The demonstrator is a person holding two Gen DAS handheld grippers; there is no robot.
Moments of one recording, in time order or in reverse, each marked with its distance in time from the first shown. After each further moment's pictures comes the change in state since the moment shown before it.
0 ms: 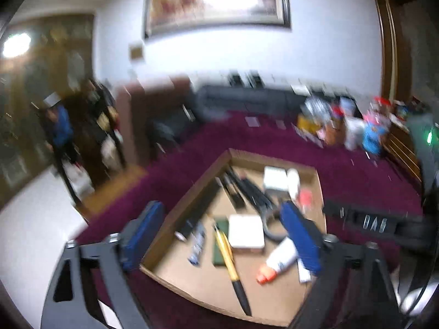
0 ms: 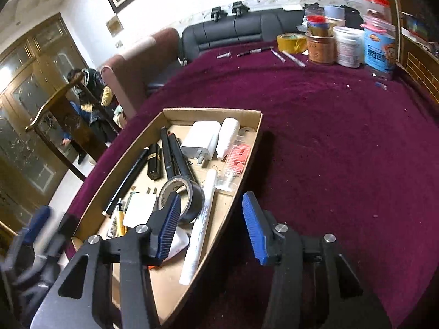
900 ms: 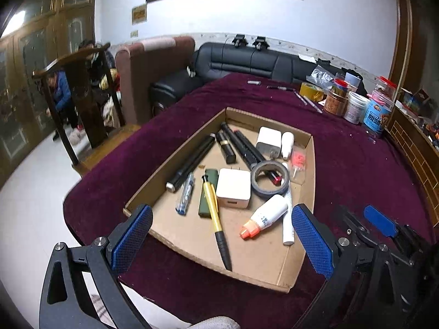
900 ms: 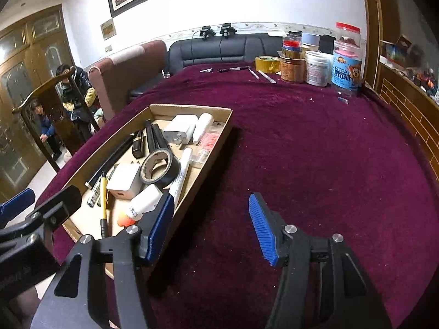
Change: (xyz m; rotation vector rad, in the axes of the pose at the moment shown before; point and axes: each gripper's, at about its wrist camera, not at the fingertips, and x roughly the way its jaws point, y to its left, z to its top) left arm 0.019 -0.001 -0.011 -0.054 0.319 -0.048; right arm -0.032 0.011 -0.048 -0.105 -0.097 -0.187
